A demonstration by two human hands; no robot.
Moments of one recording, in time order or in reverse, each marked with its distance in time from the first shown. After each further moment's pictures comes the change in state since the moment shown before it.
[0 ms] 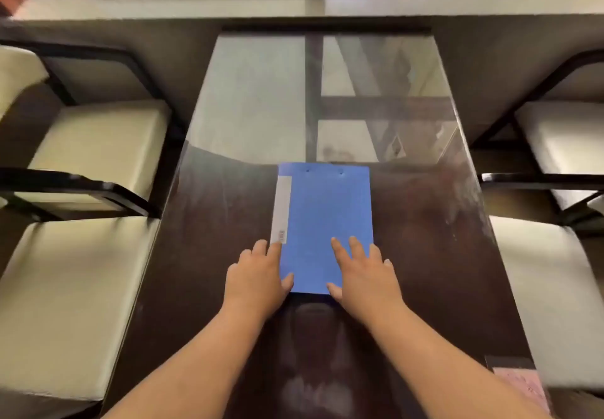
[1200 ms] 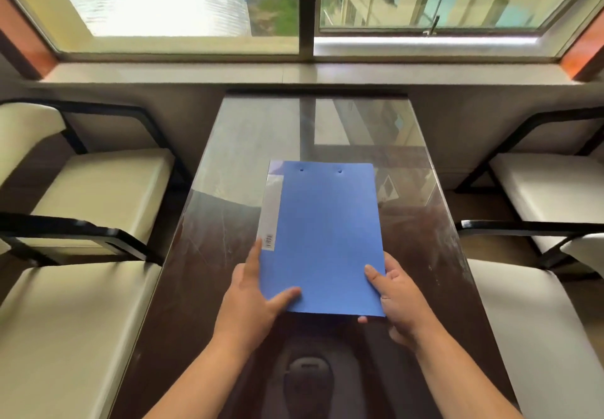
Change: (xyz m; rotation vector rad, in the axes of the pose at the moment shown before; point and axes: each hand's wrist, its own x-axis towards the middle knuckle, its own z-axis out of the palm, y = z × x) left_hand -0.010 -0.008 -0.078 -0.860 0.160 -0.077; right_hand -0.015 0.052 -0.088 1.772 0.054 0.147
